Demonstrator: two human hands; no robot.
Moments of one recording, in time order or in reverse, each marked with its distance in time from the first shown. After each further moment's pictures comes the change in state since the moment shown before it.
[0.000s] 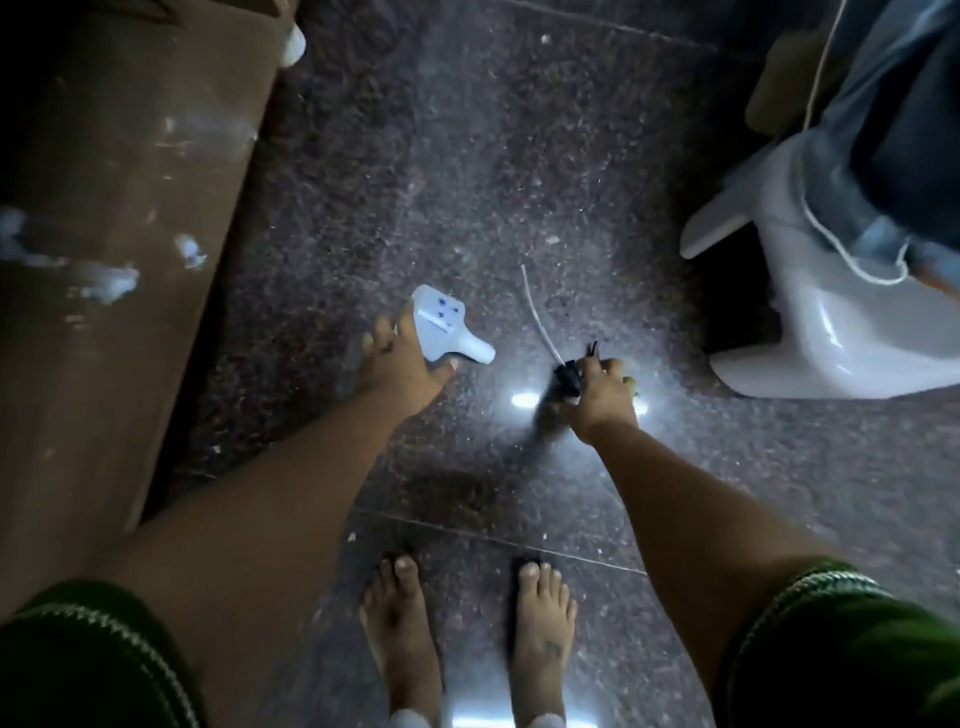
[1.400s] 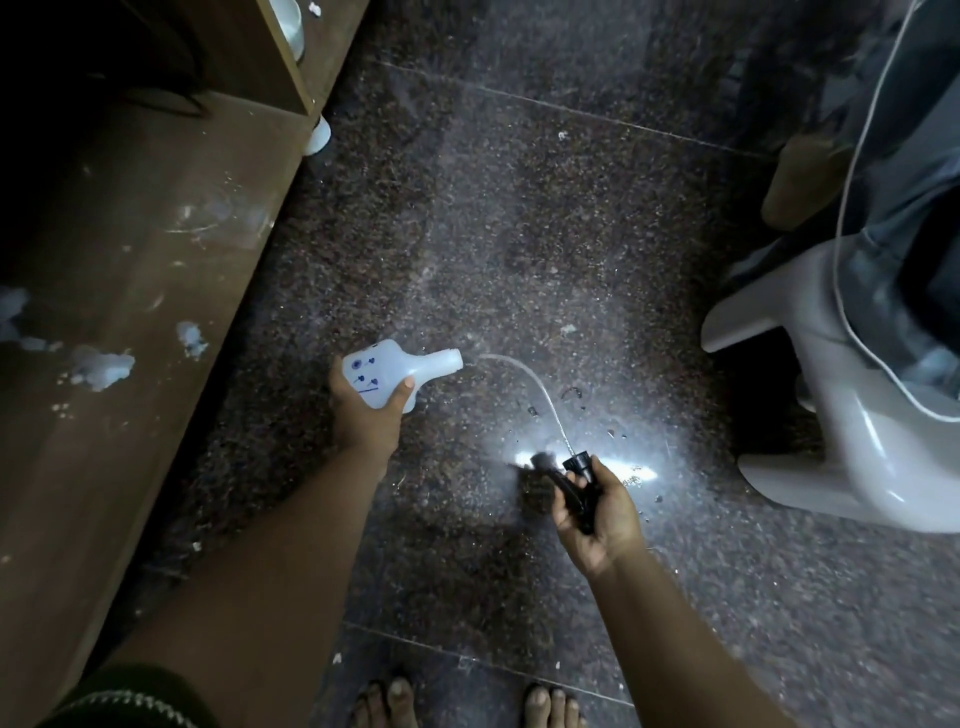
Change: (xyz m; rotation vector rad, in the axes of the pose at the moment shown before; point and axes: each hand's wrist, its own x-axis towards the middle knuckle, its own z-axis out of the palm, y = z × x) left_hand 0.080 -0.028 0.005 -0.816 0.446 -0.197; right_hand -0.010 -0.049 -0.008 2.039 -0.303 0.606
